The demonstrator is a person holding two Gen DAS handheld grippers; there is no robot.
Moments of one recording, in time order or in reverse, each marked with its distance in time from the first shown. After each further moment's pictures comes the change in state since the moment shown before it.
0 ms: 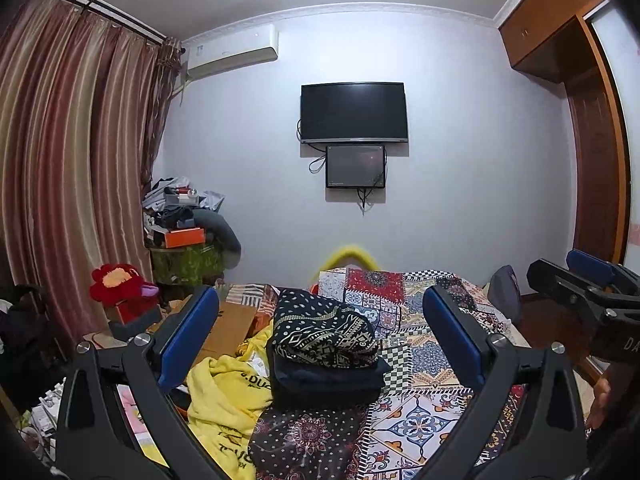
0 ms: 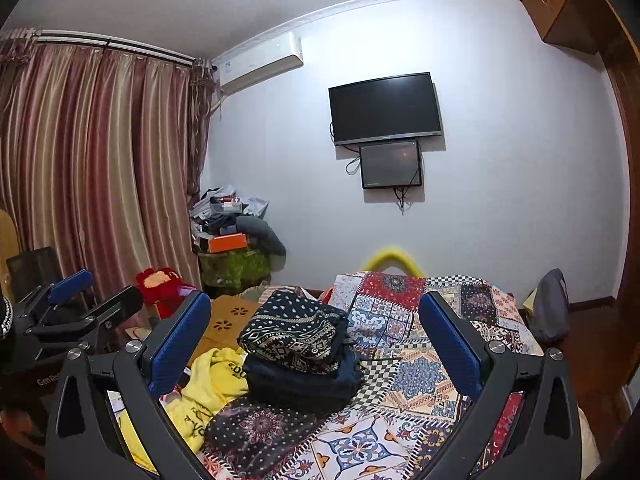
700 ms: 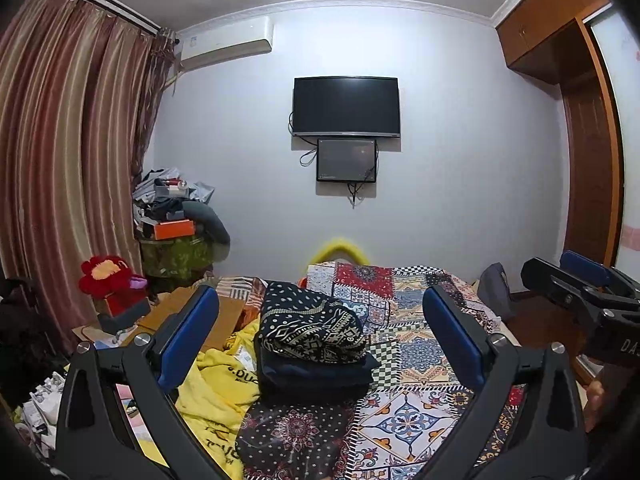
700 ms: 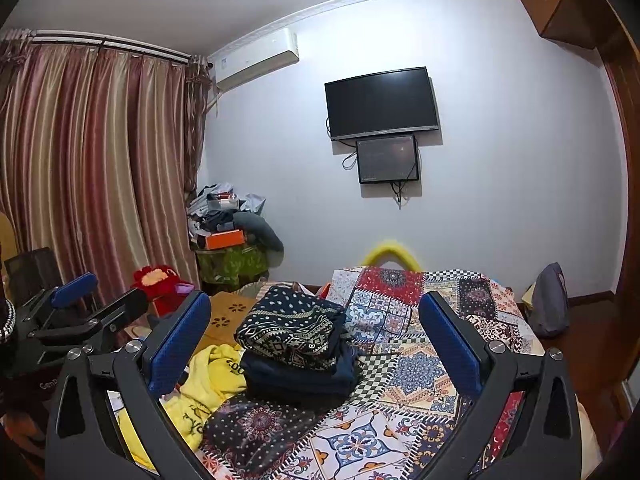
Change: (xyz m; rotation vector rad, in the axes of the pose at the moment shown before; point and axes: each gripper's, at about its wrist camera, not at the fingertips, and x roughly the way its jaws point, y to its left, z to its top) left arm 0.006 0.001 -0.004 -0.019 0.024 -0.042; right arm -0.003 -0.004 0.004 0.014 0.009 -0.001
